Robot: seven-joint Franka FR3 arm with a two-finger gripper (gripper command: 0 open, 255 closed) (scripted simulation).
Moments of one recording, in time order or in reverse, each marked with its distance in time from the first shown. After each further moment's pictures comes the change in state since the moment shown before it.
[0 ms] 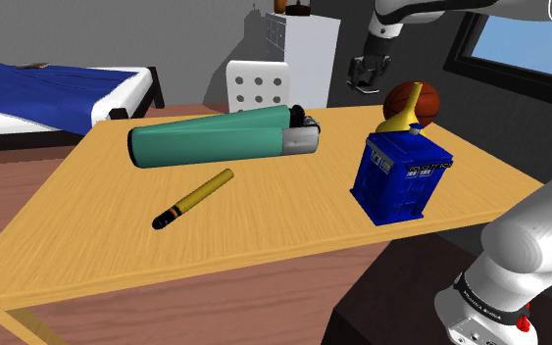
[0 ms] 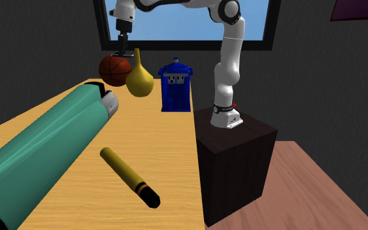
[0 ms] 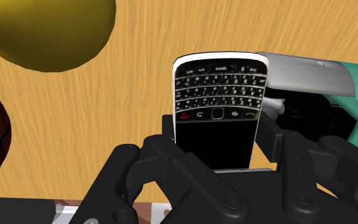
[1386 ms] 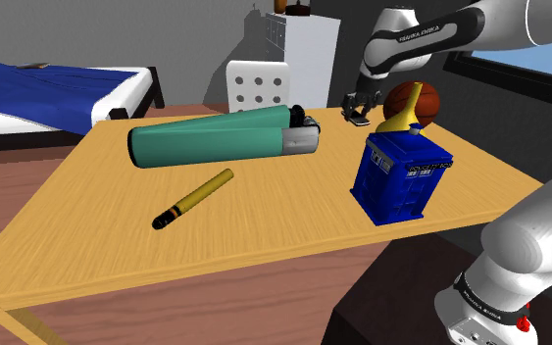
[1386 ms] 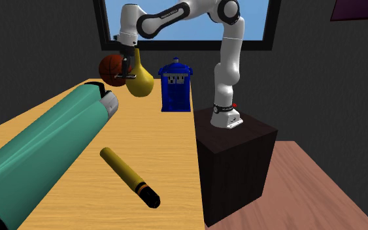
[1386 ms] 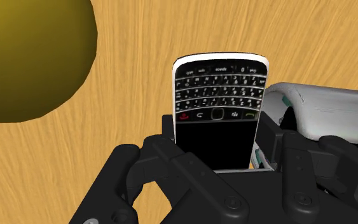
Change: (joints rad) arm 0.001 0.010 0.001 -0.271 -0.002 0.281 0.003
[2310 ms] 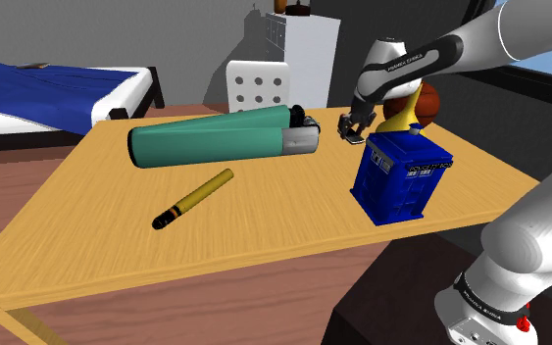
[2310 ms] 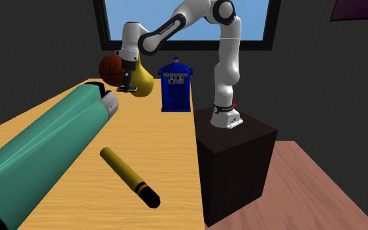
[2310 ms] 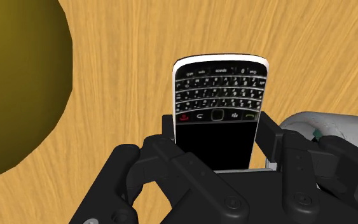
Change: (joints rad) arm -0.001 0.072 0.001 -0.115 -0.012 0.186 0.008
